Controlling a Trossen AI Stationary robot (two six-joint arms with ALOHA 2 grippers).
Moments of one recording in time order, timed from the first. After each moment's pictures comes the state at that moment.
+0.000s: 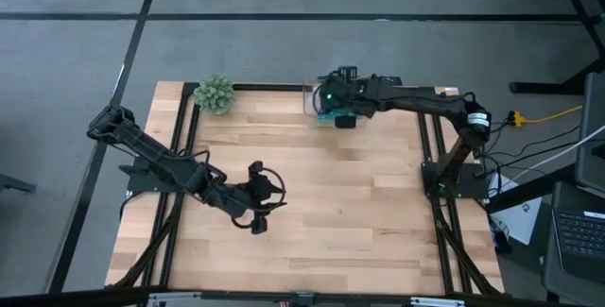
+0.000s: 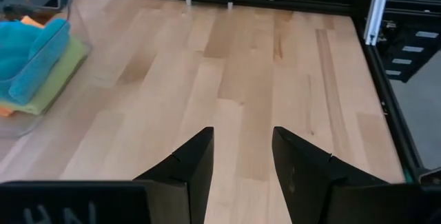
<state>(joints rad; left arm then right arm) -0.49 1.36 1.00 -0.26 -0.54 -0.41 -0.32 1.74 1.52 -0.85 0.59 -0.54</state>
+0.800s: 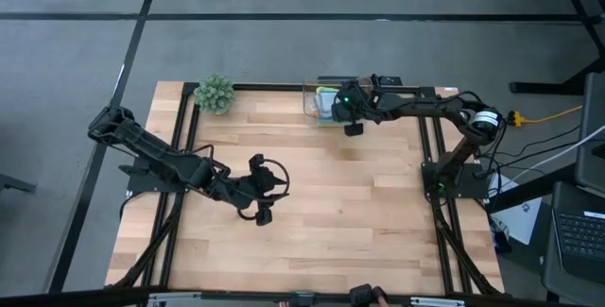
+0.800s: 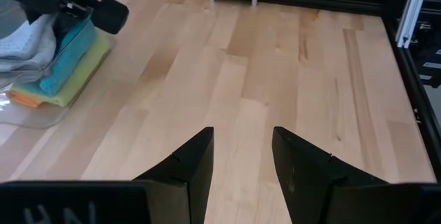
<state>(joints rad) -0.43 1.36 1.00 -0.29 -0.54 -0.41 -0.49 1.68 1.01 -0.24 0.31 -0.82</state>
